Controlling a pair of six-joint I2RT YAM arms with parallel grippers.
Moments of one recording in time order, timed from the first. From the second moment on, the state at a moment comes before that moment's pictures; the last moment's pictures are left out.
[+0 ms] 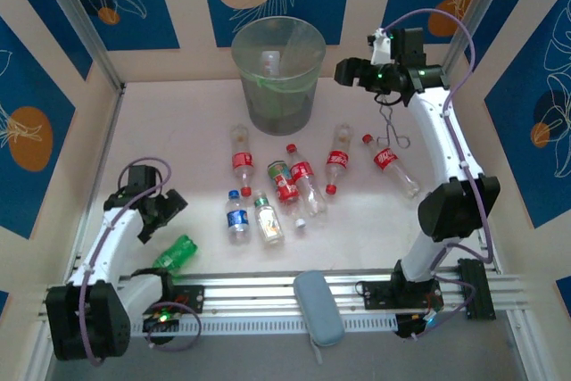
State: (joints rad) left arm 0.04 1.02 0.62 -0.83 -0.02 -0.71; right arm 0.15 1.70 1.83 -0.81 -0.41 0.26
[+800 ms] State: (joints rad) left arm 0.51 1.17 0.91 -0.78 0.30 -0.56; right arm 0.92 1.55 1.34 -0.63 -0.70 -0.29
